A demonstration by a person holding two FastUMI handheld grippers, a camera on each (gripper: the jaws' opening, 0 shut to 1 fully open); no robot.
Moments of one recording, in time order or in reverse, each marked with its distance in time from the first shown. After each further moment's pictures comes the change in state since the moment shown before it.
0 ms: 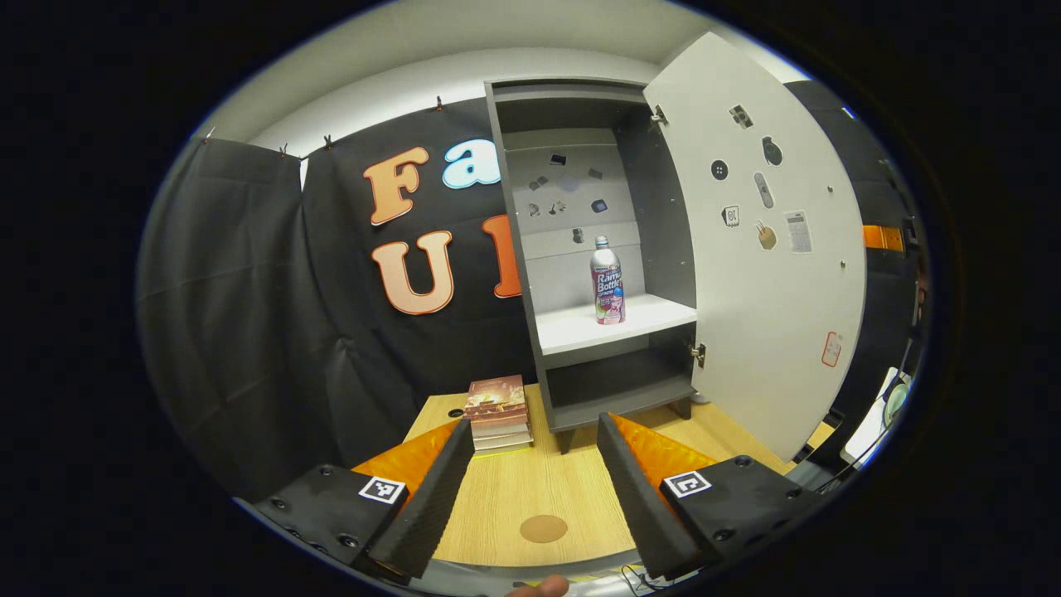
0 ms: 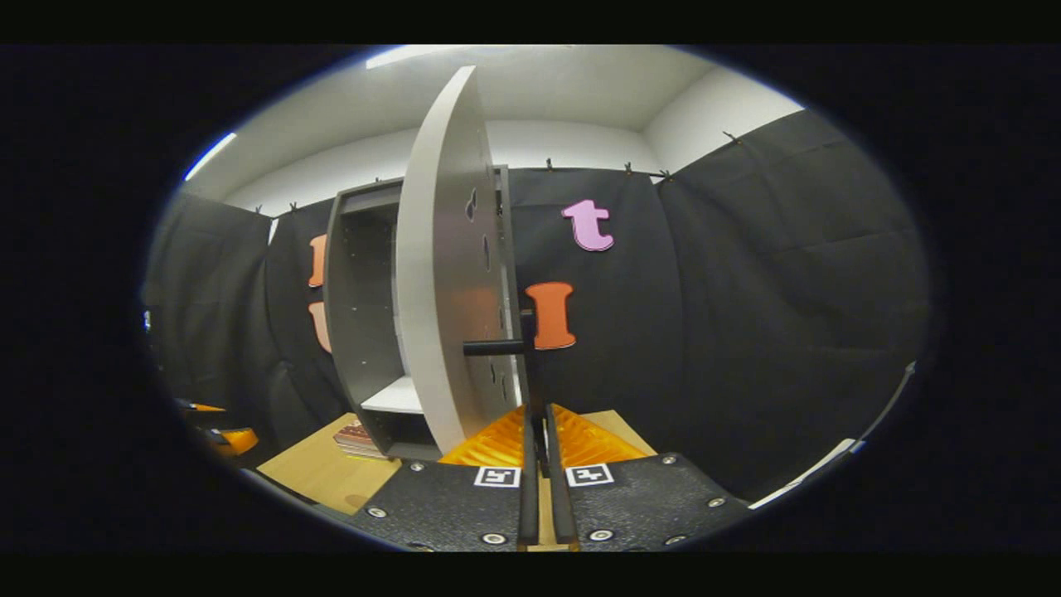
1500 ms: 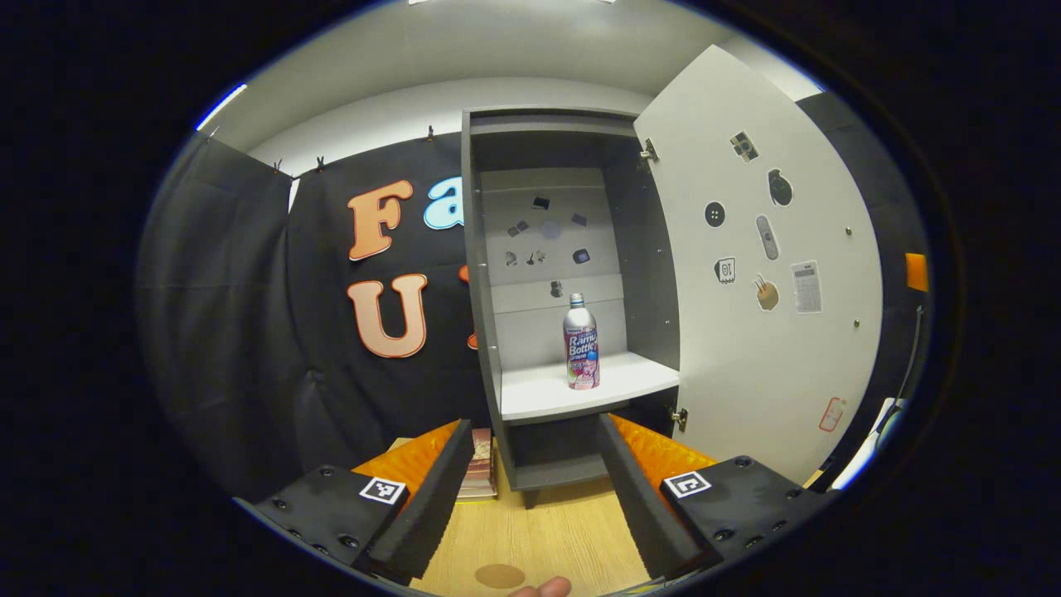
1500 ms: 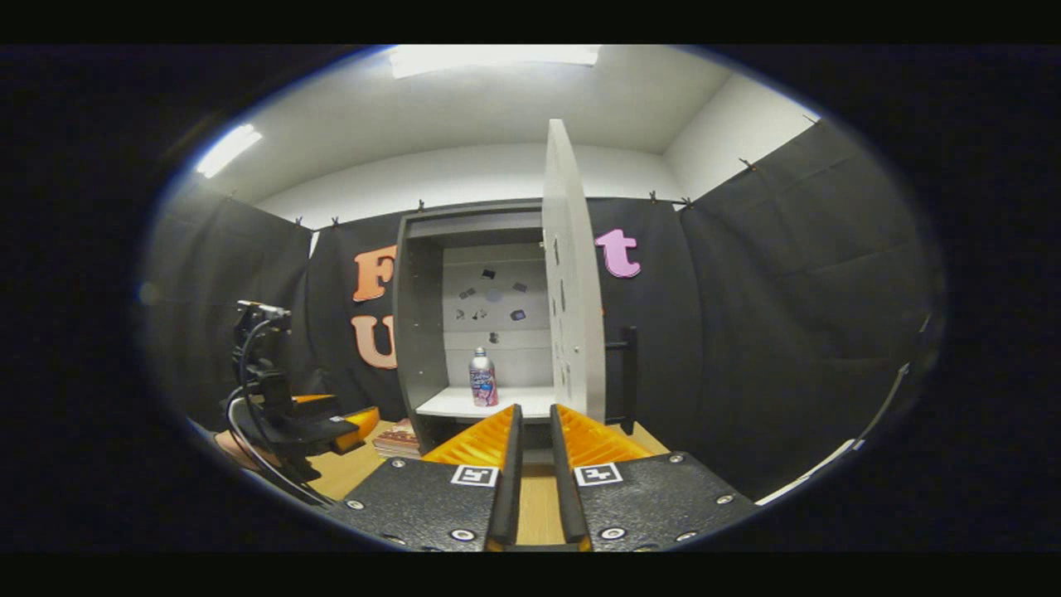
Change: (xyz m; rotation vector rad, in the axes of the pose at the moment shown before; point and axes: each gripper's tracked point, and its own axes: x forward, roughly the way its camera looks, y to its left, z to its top) left arm 0.076 -0.053 0.070 -0.056 -0.196 -0.057; right arm -0.011 0.025 0.011 -0.028 -0.101 0.052
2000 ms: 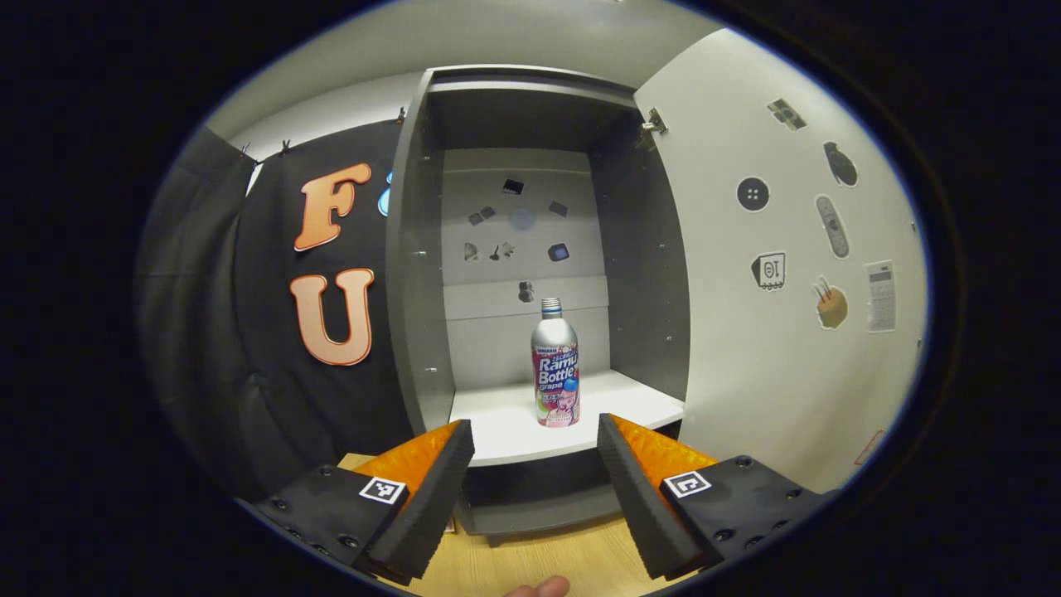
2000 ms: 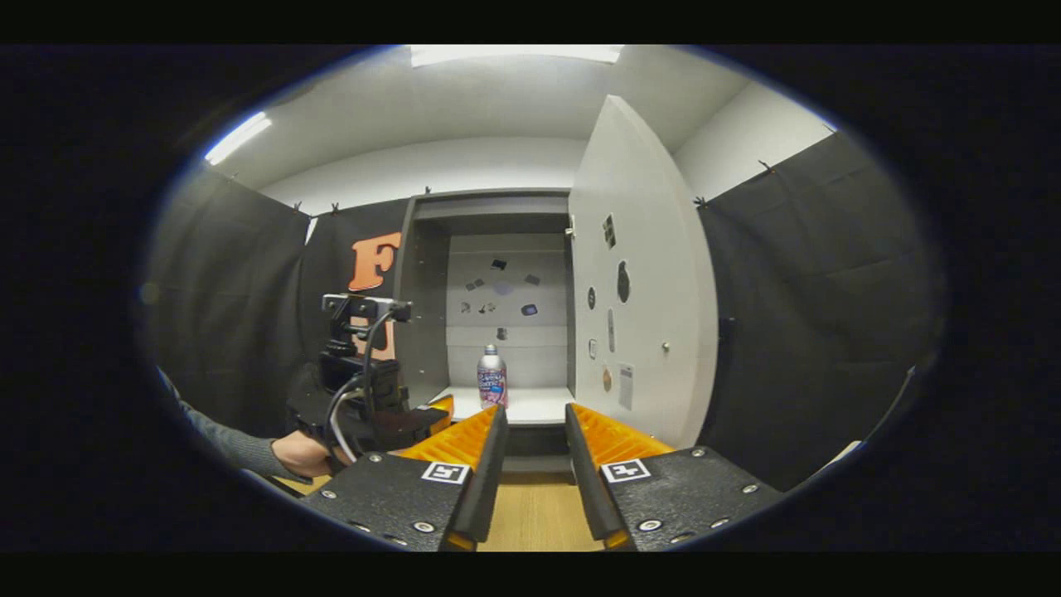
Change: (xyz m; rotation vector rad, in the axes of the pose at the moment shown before) left arm 0.143 -0.037 -0.006 -0.026 -0.022 -0.090; right arm 0.019 0.010 -0.011 -0.041 0.021 -0.025
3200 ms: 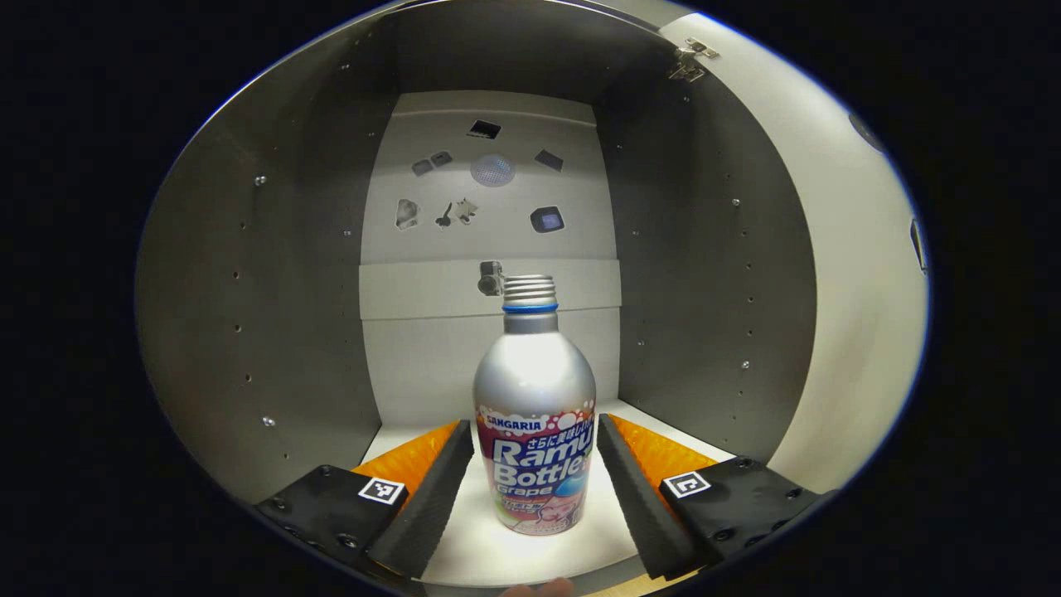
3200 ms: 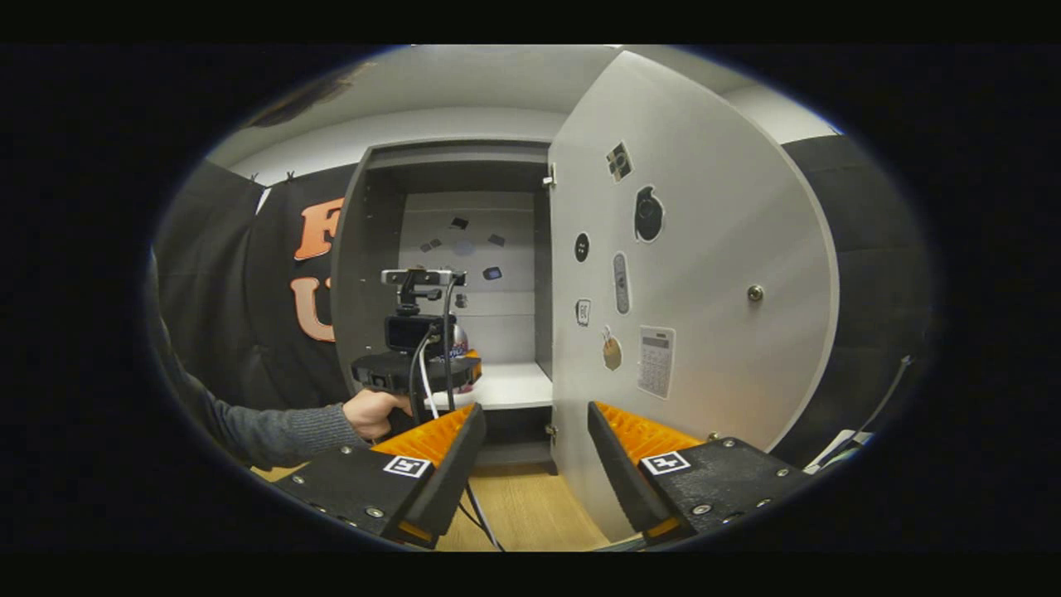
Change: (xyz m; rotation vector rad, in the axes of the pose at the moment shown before) left arm 0.208 -0.029 -0.021 -0.027 -0.003 -0.058; right arm 0.037 -0.016 -0.036 -0.011 0.129 -0.170
